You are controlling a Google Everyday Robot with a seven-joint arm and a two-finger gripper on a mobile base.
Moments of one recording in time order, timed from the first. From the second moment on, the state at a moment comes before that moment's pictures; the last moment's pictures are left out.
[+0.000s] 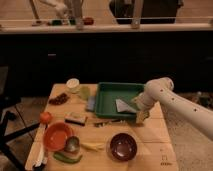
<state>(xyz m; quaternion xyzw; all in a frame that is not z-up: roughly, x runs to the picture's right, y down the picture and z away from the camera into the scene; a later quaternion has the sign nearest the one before) 0.183 0.129 0.834 -0.26 -0.14 -0.01 0.95</state>
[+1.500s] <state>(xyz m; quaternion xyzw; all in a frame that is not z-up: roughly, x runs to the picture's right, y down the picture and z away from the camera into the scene) 0.164 0.070 0.819 -0.13 -0.20 0.02 0.97</state>
